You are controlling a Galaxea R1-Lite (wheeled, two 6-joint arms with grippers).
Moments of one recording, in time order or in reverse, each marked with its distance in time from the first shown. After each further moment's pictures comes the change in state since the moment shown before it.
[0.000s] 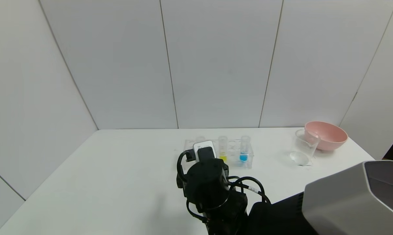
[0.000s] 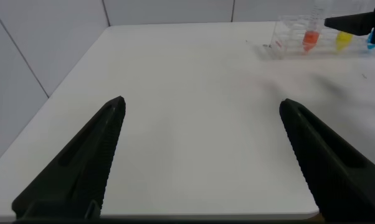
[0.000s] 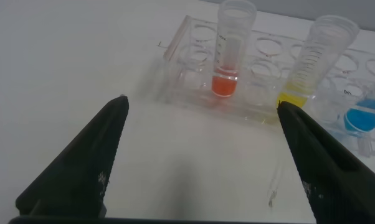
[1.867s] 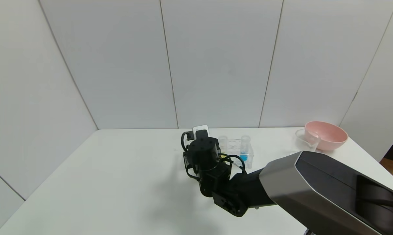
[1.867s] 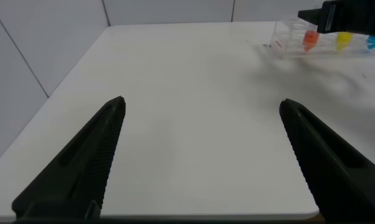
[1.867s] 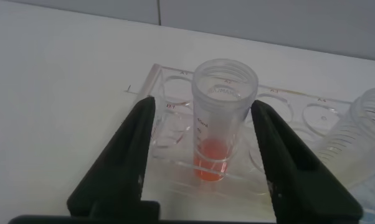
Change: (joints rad) left arm 0.000 0.000 0.000 0.000 0.000 0.000; right arm -0.135 0.242 -0.388 0.052 0.078 -0.075
